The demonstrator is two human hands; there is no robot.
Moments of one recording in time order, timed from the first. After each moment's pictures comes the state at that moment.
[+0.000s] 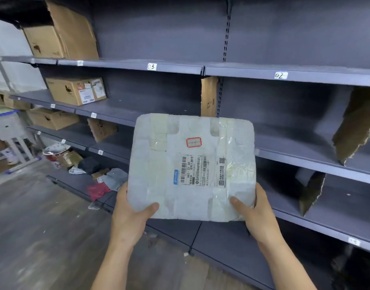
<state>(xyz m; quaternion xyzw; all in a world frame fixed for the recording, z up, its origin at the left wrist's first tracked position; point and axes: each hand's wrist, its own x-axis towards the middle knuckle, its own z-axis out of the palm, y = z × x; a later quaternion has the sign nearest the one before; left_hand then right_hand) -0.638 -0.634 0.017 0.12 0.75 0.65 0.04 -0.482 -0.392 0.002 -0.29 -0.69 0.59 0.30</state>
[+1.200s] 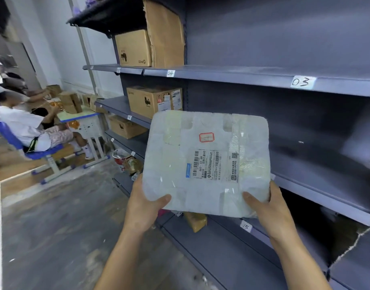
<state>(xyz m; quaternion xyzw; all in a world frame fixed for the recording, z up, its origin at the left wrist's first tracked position) -1.053 -0.733 0.035 0.08 0.79 0.61 -0.04 -0.946 -0.460 0.021 -0.20 -0.70 0.64 0.24</state>
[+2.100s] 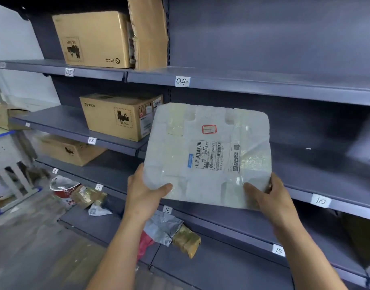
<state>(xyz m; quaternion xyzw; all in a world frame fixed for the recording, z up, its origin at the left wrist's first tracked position) -1.382 -0.773 0.048 0.23 0.76 0.60 0.06 -1.173 -0.557 0.056 -0.35 -0.70 0.52 0.34</state>
